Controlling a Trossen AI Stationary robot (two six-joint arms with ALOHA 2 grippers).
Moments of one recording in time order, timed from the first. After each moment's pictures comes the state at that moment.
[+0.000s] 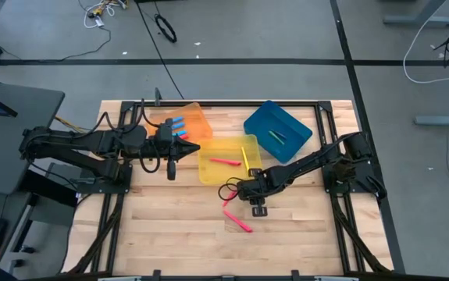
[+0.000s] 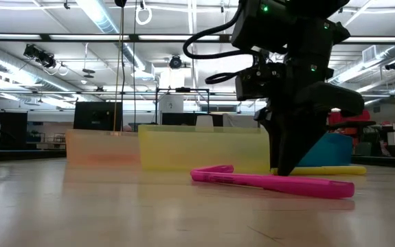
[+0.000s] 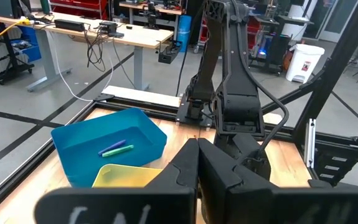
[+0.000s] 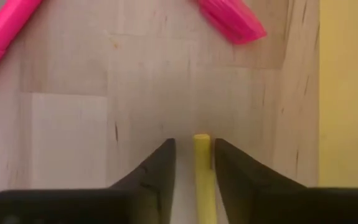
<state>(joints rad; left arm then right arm) -0.10 1.01 0.97 -0.12 -0.24 -0.17 0.22 1.86 1.07 -0.51 0.04 0.15</state>
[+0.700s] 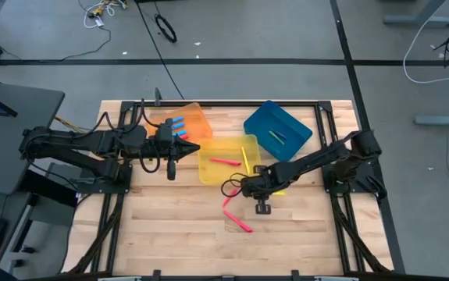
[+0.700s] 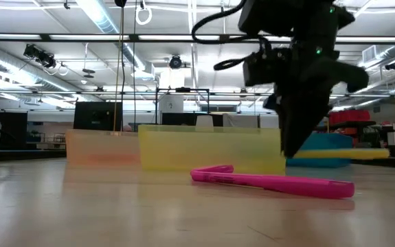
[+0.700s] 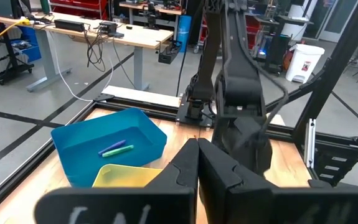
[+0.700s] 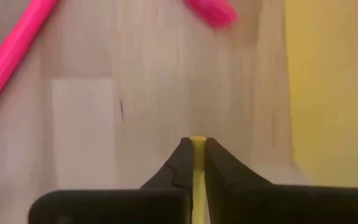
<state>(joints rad) -0.10 1.01 0.97 -0.12 -0.24 -0.17 0.22 1.77 1.07 -0.62 0.04 0.21</state>
